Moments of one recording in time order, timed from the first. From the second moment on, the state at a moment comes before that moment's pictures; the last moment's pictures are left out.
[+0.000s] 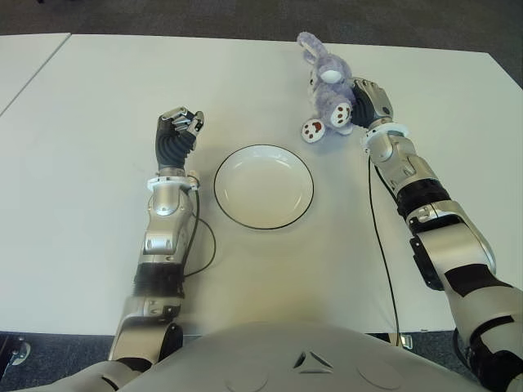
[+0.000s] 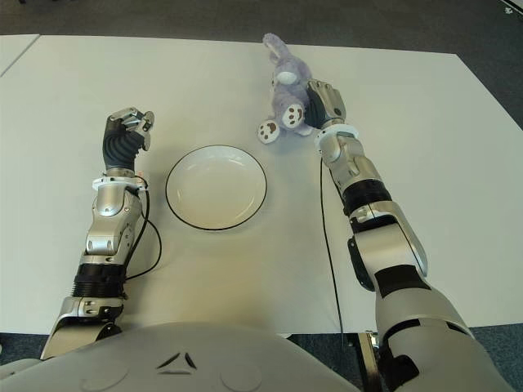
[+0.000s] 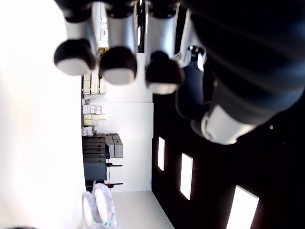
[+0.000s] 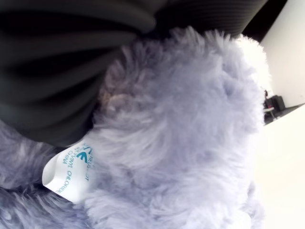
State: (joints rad) left arm -0.12 0.03 0.07 0.06 -0.06 -0.13 0.13; right arm -0.77 -0.46 0.30 0.84 -0.56 -0.20 -0.23
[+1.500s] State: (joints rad) left arm -0.15 0.03 0.10 0.13 -0.03 -0.16 0.15; right arm -0.53 -0.19 -0.20 0.03 0.31 0.37 0.15
